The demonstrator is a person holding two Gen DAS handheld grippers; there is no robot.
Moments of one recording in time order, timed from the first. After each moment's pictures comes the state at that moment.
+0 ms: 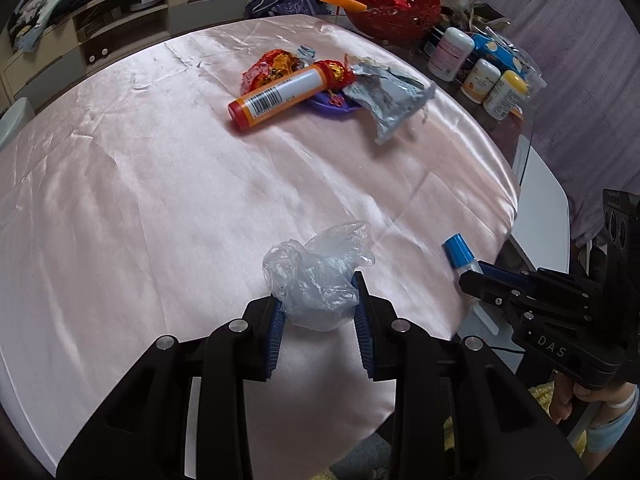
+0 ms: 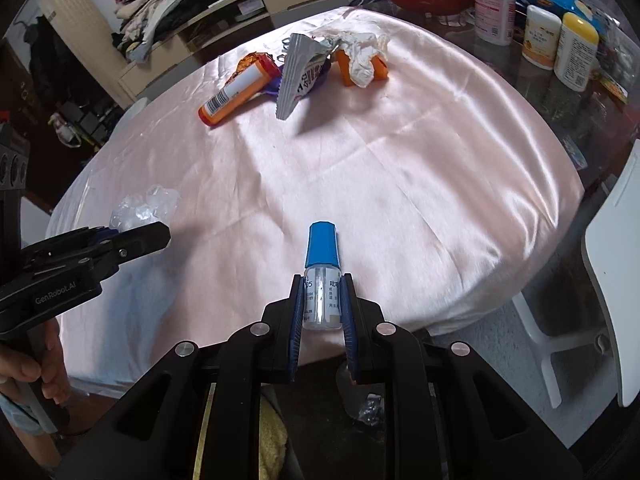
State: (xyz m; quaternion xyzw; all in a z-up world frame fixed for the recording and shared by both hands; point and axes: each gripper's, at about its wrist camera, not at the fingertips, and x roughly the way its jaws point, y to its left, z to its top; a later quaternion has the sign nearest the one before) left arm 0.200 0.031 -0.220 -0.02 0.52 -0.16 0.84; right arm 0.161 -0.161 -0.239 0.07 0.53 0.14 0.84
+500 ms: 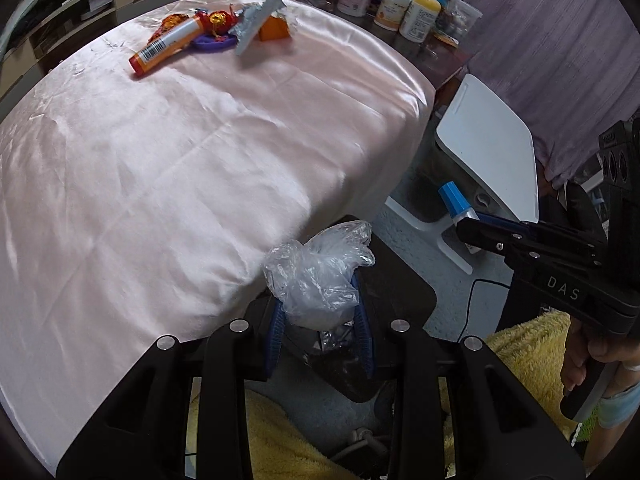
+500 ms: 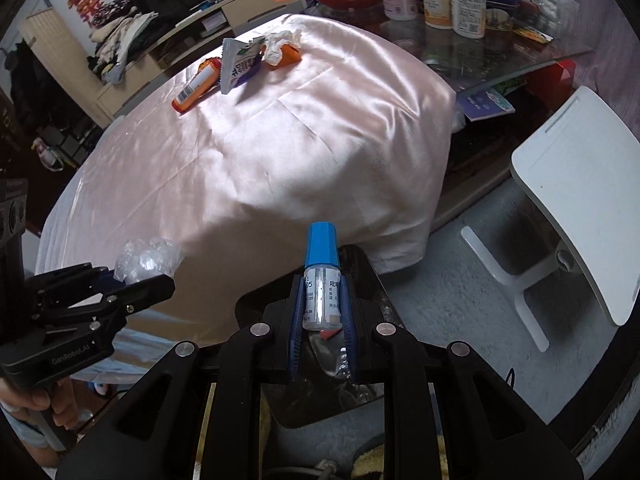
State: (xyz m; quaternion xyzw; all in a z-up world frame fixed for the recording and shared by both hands) left arm 0.104 -0.044 -0.239 0.02 0.55 -0.22 0.81; right arm 0.069 -0.227 -0.234 0.11 0.52 0.08 0.84
